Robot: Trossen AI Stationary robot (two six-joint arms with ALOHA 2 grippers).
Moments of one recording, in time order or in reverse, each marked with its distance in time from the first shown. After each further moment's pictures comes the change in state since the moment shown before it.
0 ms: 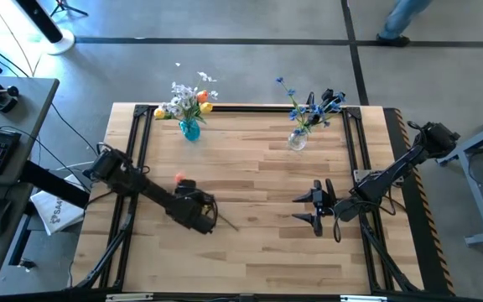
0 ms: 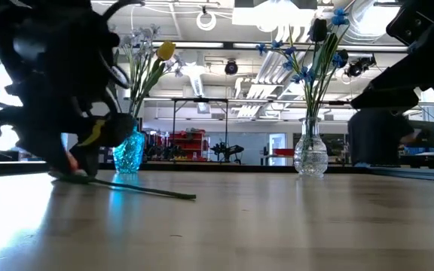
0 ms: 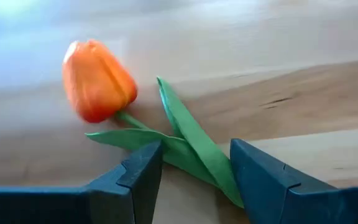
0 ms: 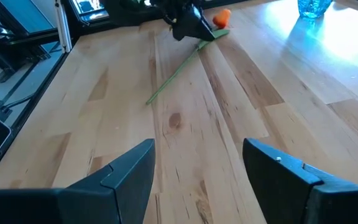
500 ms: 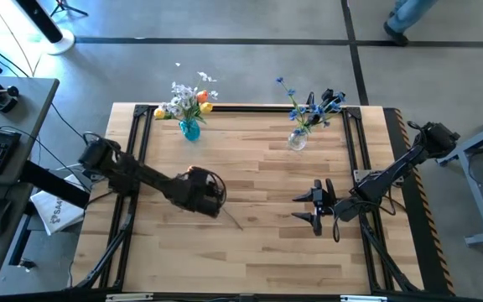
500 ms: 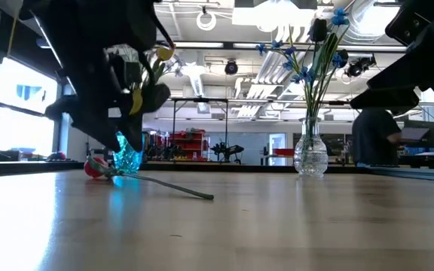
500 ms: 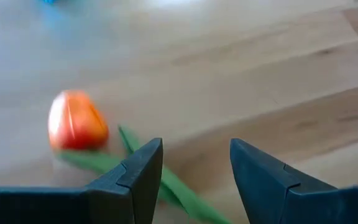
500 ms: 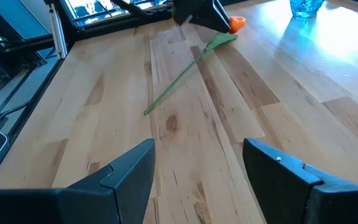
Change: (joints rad) left arm 0.143 -0.139 0.001 0.231 -0.094 0.444; right arm 0.000 0.000 0.000 0.000 0.020 0.026
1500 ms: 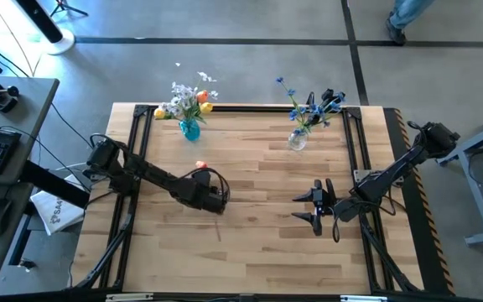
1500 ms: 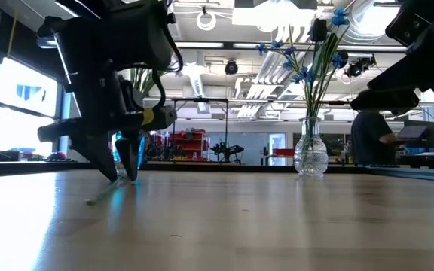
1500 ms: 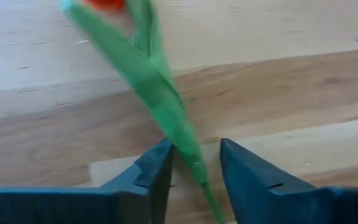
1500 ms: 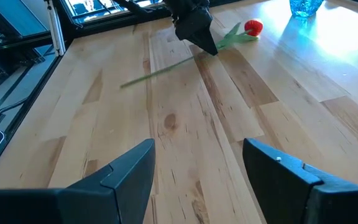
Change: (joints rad) left arm 0.051 0.069 -0.001 0.113 0.256 -0.114; right arm 0.000 0.000 0.000 -0.009 0.000 -0.005
